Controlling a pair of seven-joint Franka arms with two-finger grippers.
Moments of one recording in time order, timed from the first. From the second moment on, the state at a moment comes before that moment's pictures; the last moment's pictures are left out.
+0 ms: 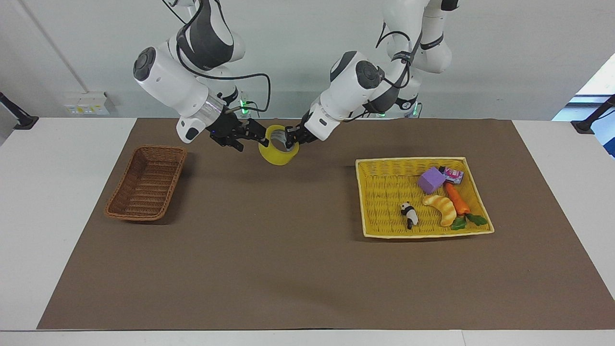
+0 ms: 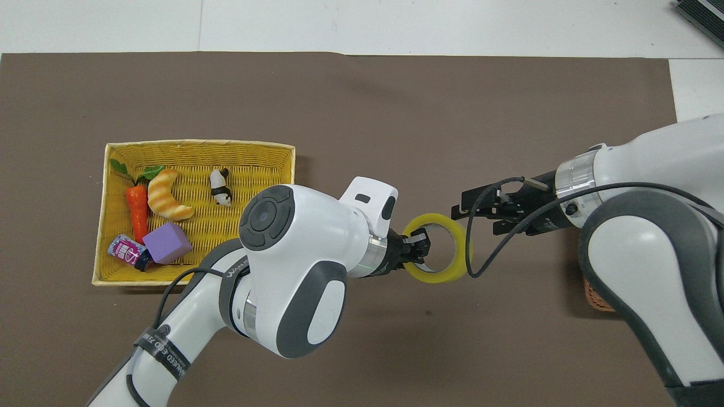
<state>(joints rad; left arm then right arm) -0.66 0.17 -0.10 -1.85 -0.64 2.23 -0.71 0.22 -0.02 -0.06 -1.93 0.56 1.85 0.19</state>
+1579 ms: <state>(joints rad) -0.68 0.23 -0.16 -1.80 -0.64 2.37 -0.75 0.14 -0.03 -0.06 -1.95 0.58 1.68 -0.04</state>
